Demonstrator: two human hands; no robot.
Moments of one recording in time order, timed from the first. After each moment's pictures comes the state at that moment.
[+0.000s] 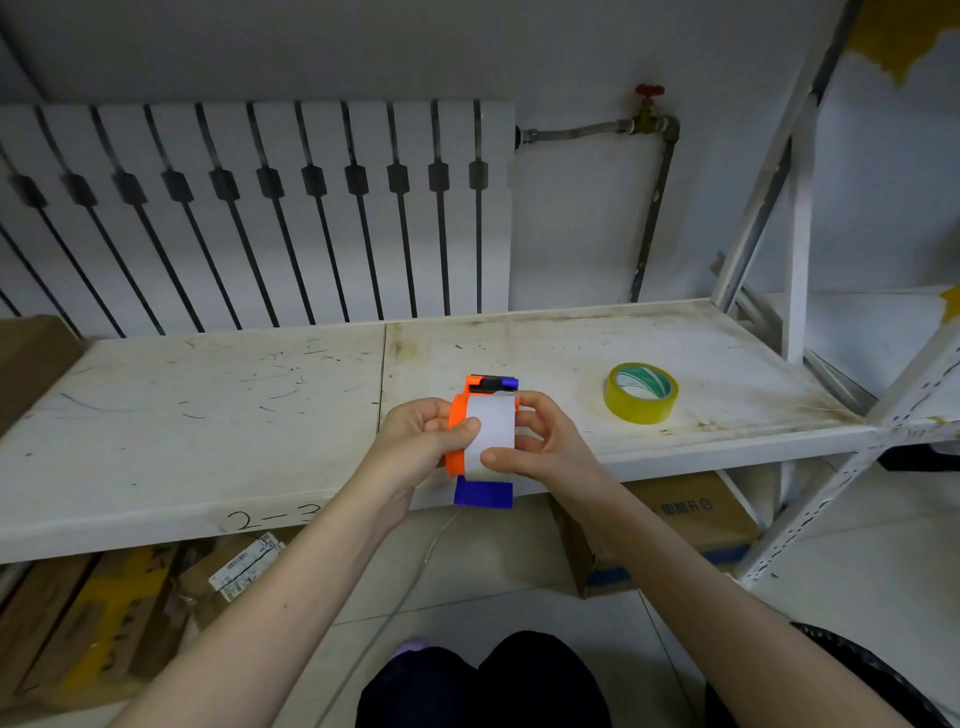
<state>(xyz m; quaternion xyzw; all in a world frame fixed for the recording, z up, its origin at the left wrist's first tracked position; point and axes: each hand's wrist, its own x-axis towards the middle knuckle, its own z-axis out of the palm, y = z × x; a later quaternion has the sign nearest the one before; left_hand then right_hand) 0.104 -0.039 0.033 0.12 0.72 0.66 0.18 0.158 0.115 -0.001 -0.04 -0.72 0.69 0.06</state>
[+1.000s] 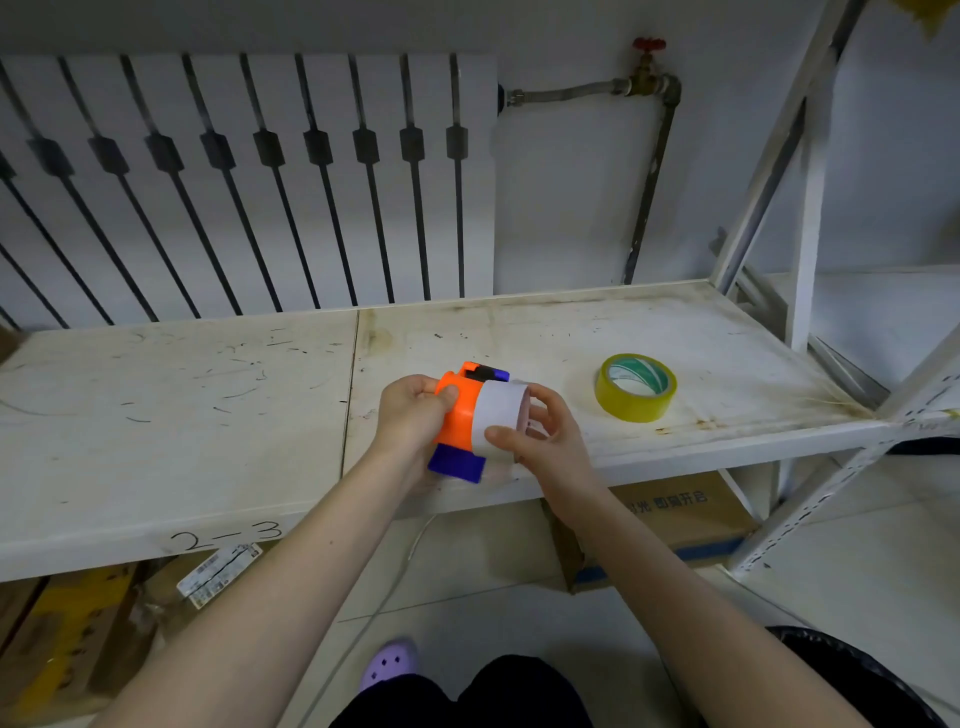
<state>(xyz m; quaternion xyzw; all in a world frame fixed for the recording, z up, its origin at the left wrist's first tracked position) 0.048 0.024 0.009 -0.02 0.73 0.67 0.13 0.117 0.150 -0.048 -0.17 -0.65 0.73 0.13</state>
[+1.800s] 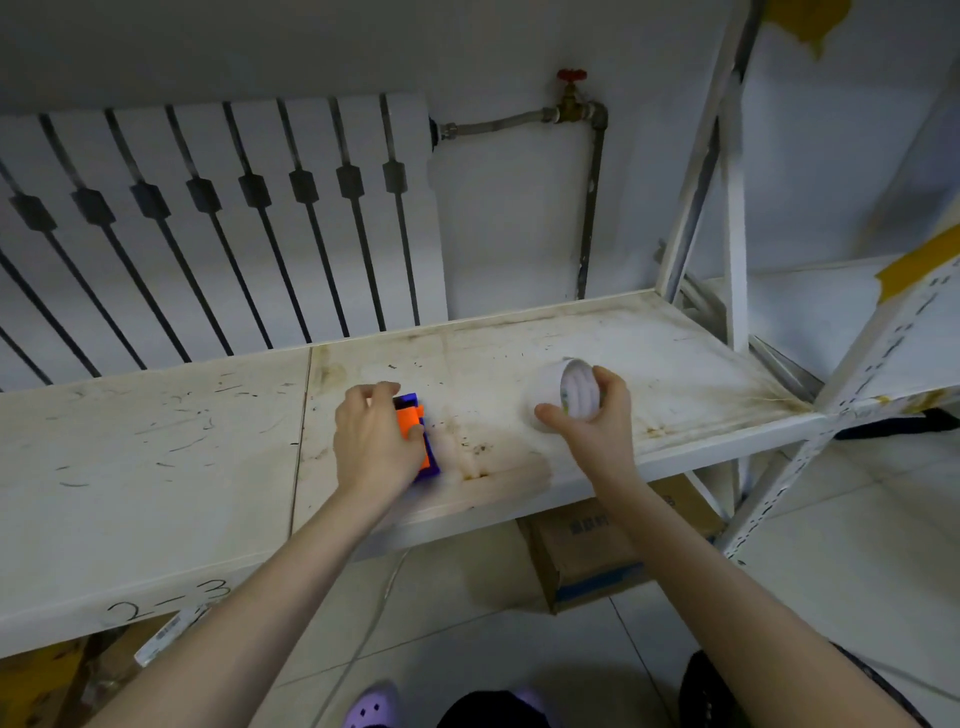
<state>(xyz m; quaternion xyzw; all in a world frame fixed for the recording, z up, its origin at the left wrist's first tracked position) 0.044 0.043 0.000 0.15 0.94 0.31 -0.07 0.135 0.240 -0.031 -0.26 -0.71 0.58 0.32</state>
